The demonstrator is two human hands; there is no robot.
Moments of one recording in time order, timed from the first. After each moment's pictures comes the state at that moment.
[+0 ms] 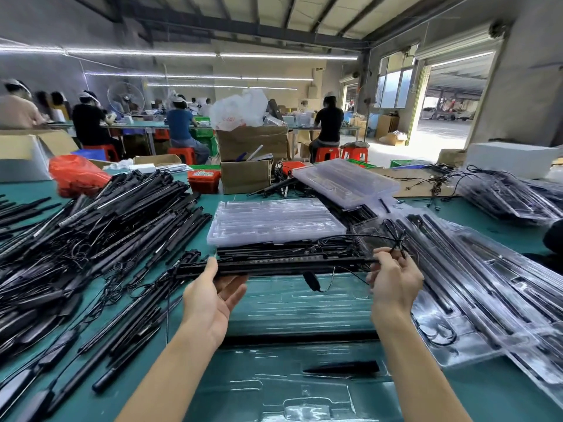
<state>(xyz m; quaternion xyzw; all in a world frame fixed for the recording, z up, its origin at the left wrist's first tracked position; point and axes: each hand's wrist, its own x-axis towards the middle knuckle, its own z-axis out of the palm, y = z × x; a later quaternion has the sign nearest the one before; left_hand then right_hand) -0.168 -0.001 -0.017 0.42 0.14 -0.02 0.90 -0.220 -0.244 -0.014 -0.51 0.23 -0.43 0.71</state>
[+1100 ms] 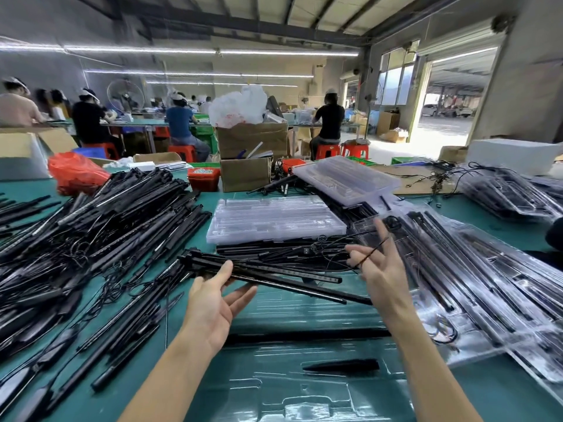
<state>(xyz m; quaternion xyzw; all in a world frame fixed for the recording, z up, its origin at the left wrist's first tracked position) -0.174 -0.003 -0.028 0.44 0.10 -0.07 0.89 -0.225 -0.257 -0.020 -0.72 0.06 -0.30 0.63</state>
